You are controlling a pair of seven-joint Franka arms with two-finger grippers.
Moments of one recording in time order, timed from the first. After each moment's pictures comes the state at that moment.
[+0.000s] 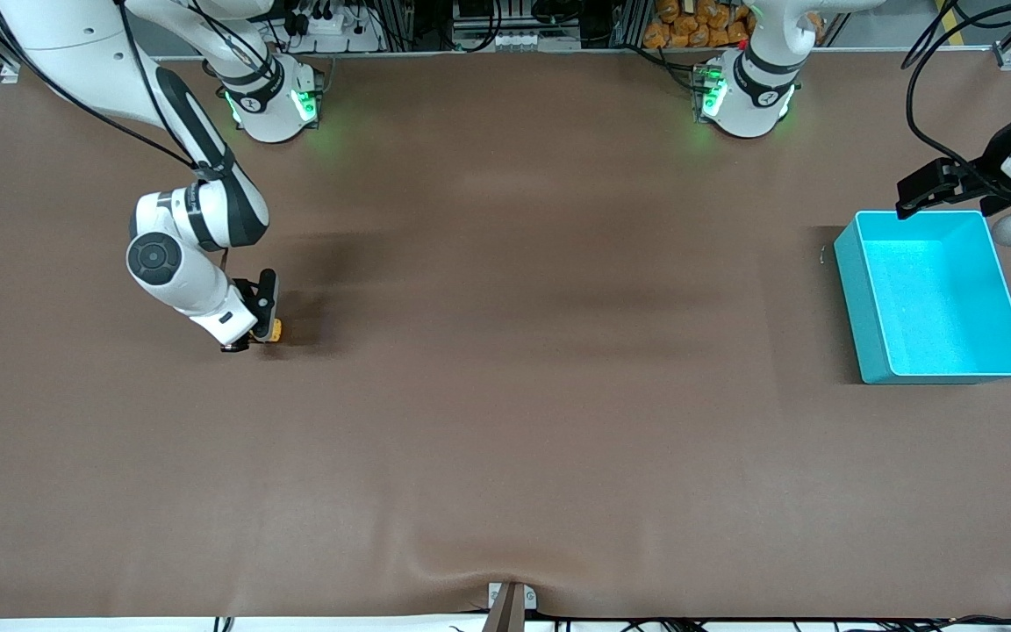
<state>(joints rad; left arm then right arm) -0.02 0.05 -0.06 -1.44 0.04 1.38 -0.09 0.04 0.35 0.03 -2.28 -0.17 2.57 -1.35</state>
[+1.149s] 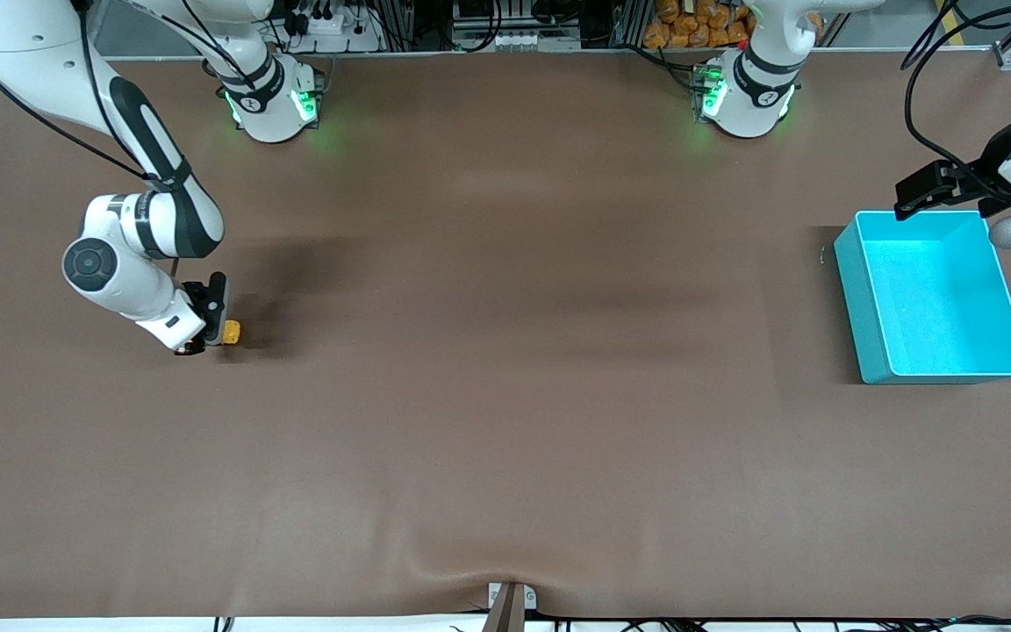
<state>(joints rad) -0.03 0.06 -0.06 -1.44 0.04 1.38 -0.09 -0.13 0.37 0.03 -2.26 -0.17 2.57 -1.52</state>
